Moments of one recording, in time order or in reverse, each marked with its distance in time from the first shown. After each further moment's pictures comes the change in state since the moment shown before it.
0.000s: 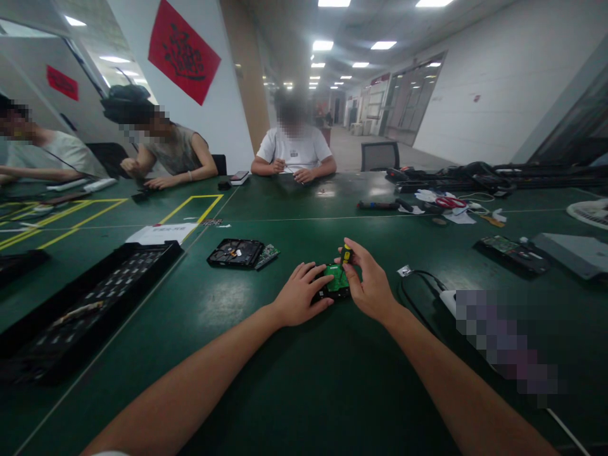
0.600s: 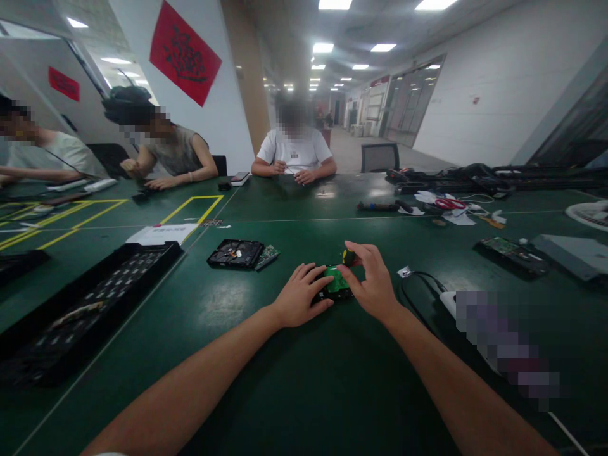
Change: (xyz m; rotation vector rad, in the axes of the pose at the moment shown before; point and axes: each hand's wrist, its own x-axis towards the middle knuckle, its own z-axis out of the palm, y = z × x) left_hand 0.001 -0.002 0.002 0.017 -0.002 0.001; right_hand 0.001 0.002 -0.003 -0.072 0.084 -0.009
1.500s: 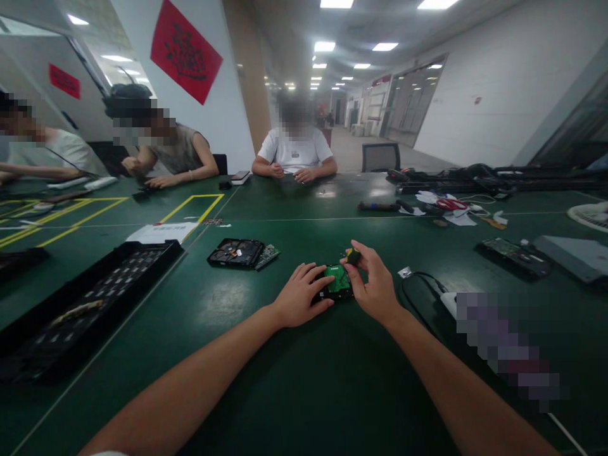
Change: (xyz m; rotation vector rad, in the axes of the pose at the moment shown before) left_hand 0.000 -0.002 0.001 -0.030 0.028 0.016; right_hand -0.009 0.008 0.007 0.100 0.030 0.033
